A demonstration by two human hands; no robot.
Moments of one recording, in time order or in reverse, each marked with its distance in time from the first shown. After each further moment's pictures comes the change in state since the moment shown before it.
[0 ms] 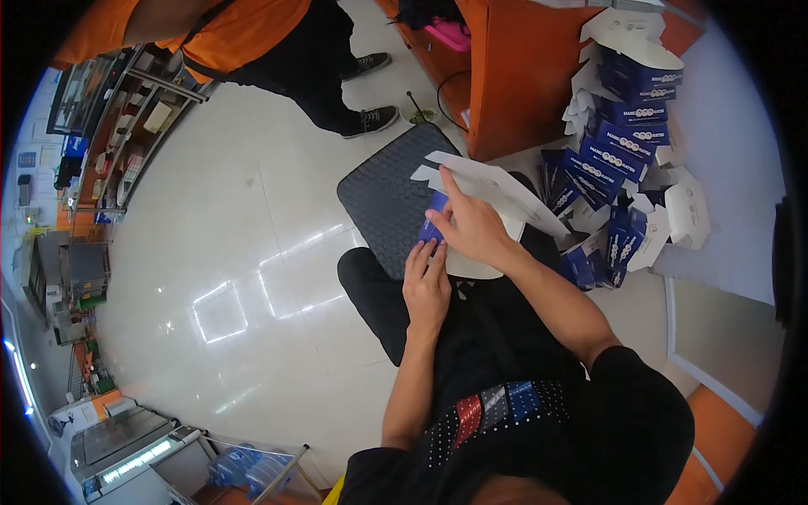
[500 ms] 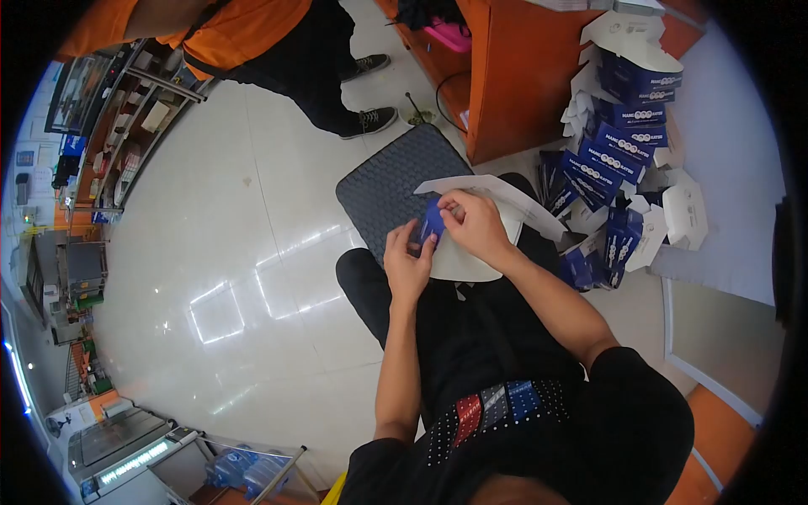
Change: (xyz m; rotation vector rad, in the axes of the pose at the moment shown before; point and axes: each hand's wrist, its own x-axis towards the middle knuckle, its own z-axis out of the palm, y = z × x) left_hand 0.036 -0.037 0.001 -0.253 -0.081 -0.344; right_hand 0.000 0.007 0.005 0.192 0.120 0.063
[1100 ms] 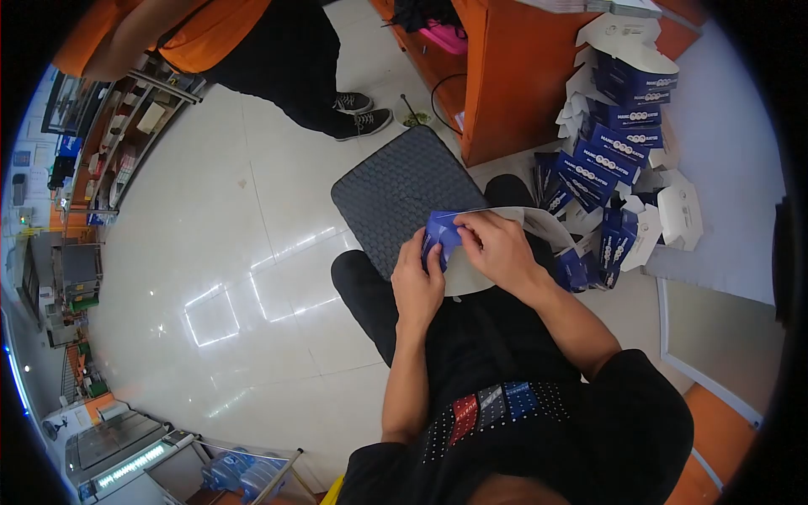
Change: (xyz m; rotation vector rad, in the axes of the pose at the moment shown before) left_hand -0.021 0.058 -0.012 0.029 -0.032 0.049; right_hand -0.037 -0.027 -0.038 -0.221 0.048 -0.274
